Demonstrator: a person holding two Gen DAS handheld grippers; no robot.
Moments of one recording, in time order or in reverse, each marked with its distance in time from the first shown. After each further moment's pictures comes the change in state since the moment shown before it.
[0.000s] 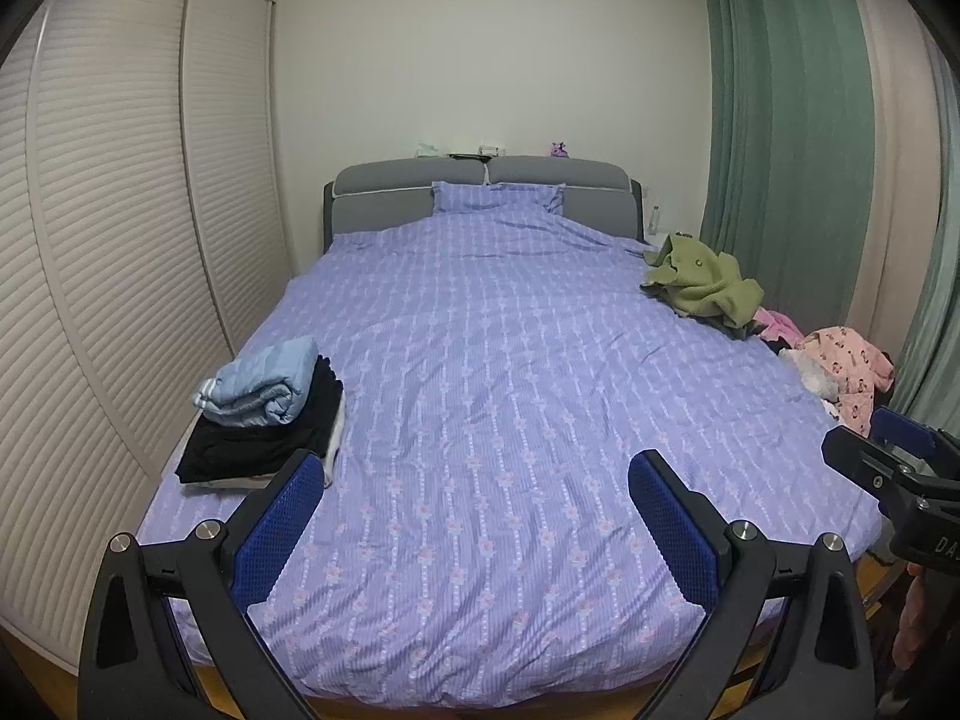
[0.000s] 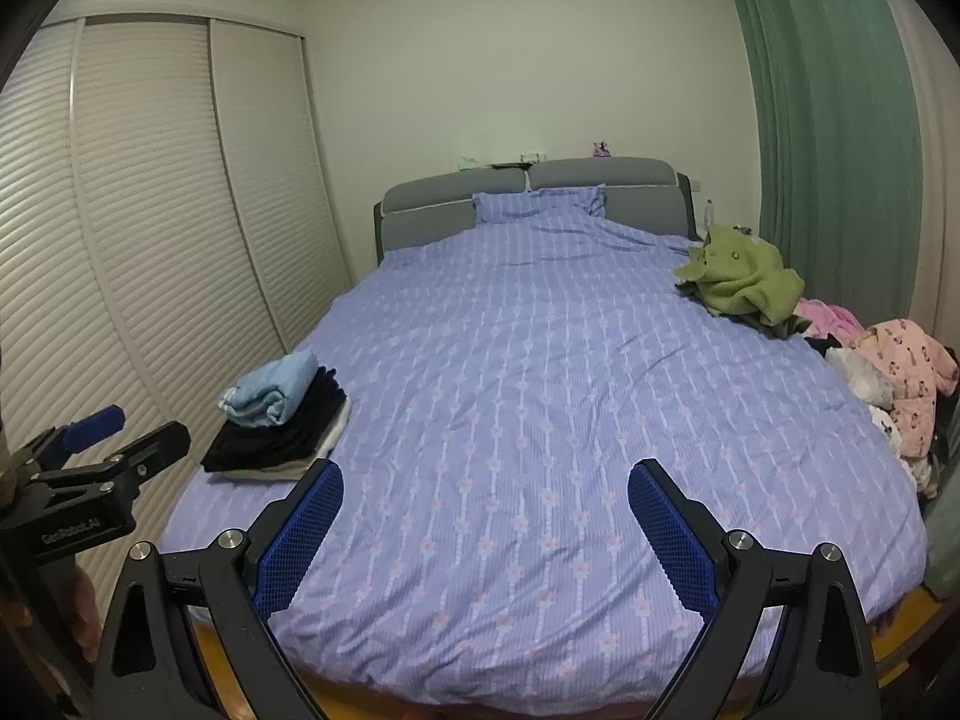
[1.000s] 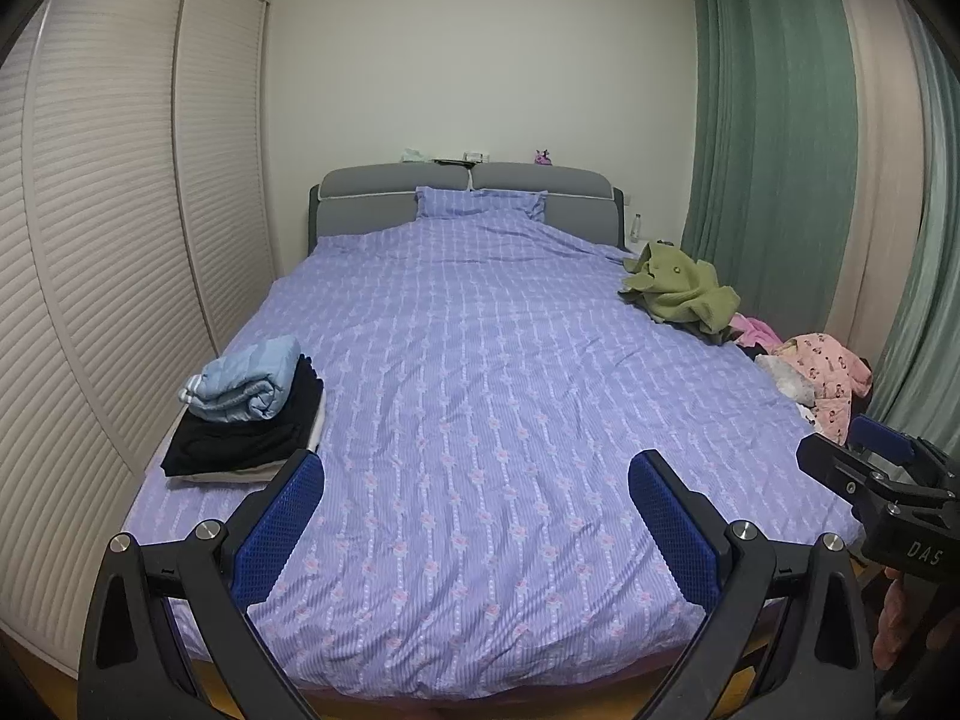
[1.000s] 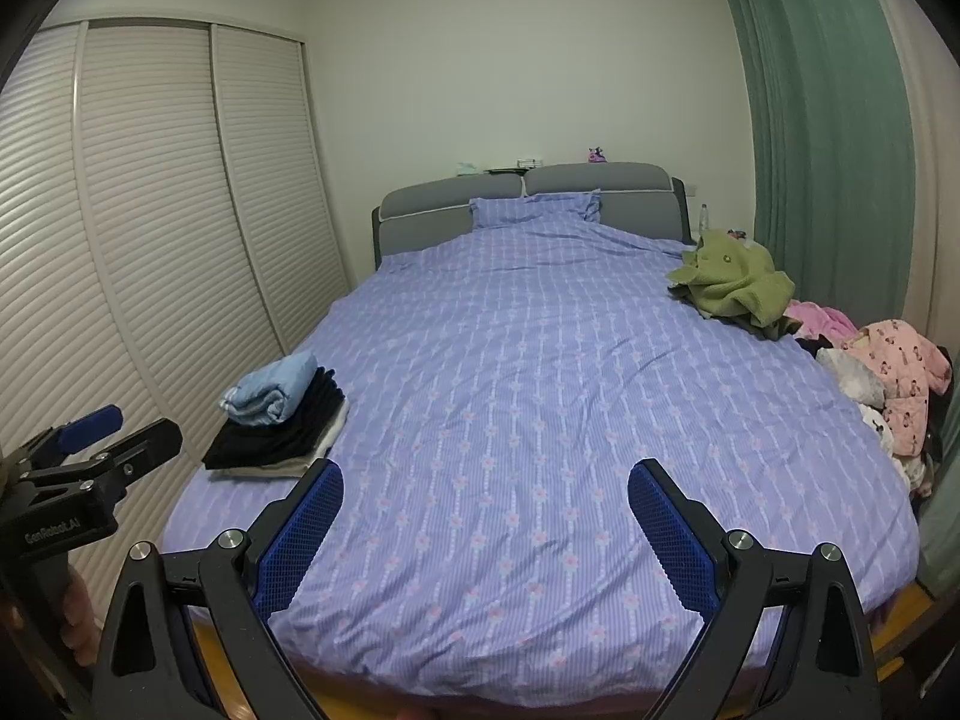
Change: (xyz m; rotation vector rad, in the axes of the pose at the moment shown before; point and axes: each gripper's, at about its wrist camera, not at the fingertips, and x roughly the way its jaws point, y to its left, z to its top) left arm -0.023 -0.009 -0.004 -0.012 -0.011 -0.050; right arm -0.020 -0.006 -0.004 0.005 -0.006 -0.013
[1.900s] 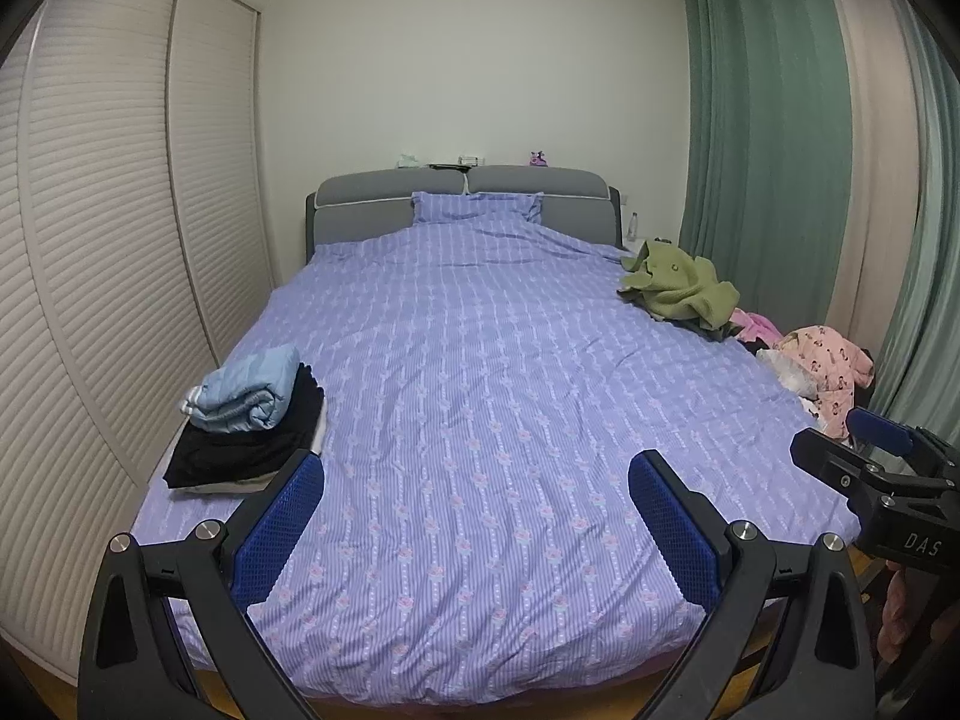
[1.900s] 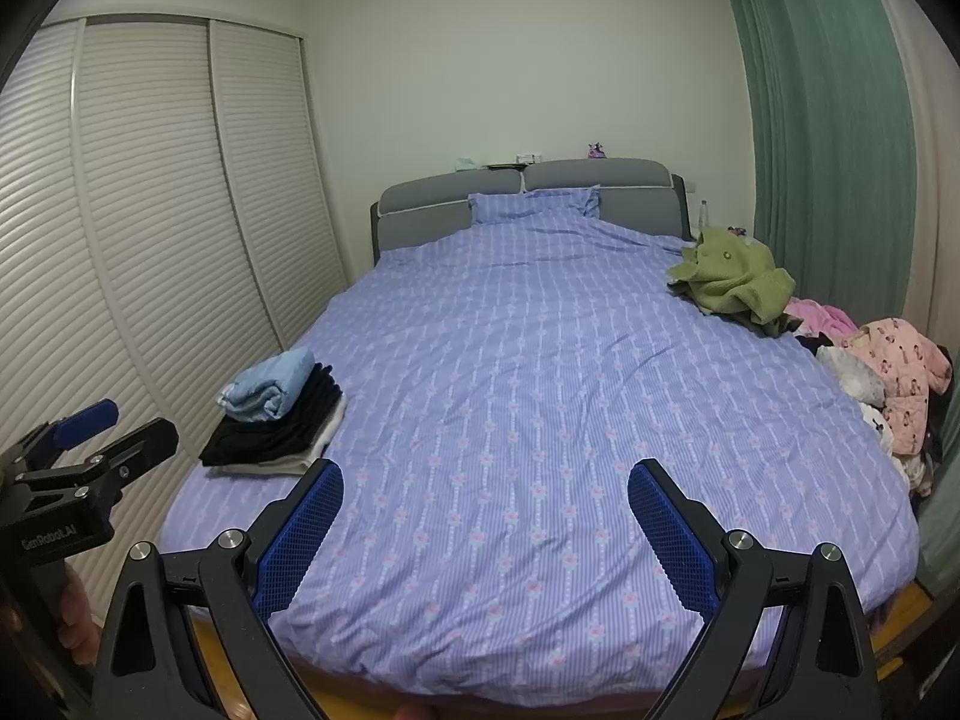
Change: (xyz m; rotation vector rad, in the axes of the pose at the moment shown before) left arm 0.002 -0.008 -0.001 0.030 -0.011 0.008; right arm 0.005 0.001 0.000 -0.004 0.008 -0.001
